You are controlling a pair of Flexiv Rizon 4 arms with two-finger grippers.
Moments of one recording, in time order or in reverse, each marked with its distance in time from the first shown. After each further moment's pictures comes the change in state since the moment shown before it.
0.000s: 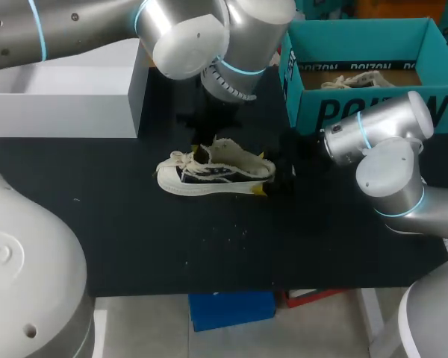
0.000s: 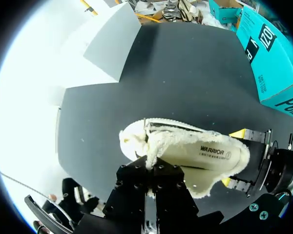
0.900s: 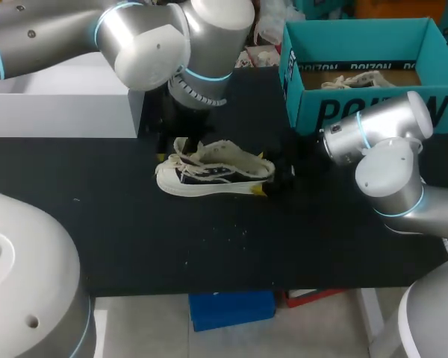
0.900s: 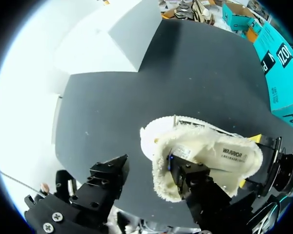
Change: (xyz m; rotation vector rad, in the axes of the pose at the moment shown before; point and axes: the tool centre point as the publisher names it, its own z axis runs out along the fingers) left arm -0.045 0.008 0.025 -0.031 0.023 -0.090; right arm 0.000 0.001 0.001 0.000 0.000 0.000
